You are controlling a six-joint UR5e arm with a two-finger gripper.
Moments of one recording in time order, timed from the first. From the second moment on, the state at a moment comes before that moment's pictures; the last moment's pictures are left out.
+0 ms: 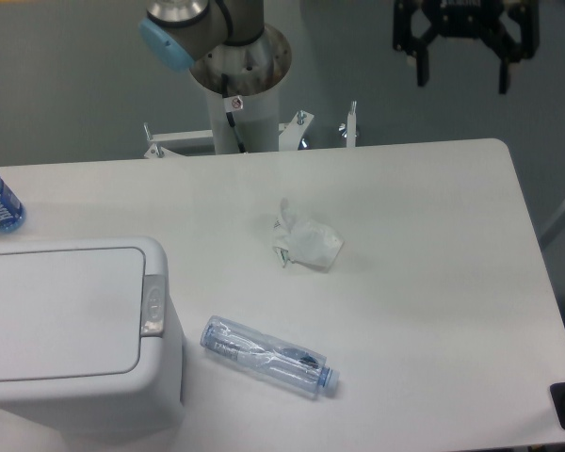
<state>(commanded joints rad) 2.78 -1.61 -1.37 -1.37 1.49 1.27</state>
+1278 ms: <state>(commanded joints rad) 2.43 -1.75 -1.37 -1.14 1.34 0.17</state>
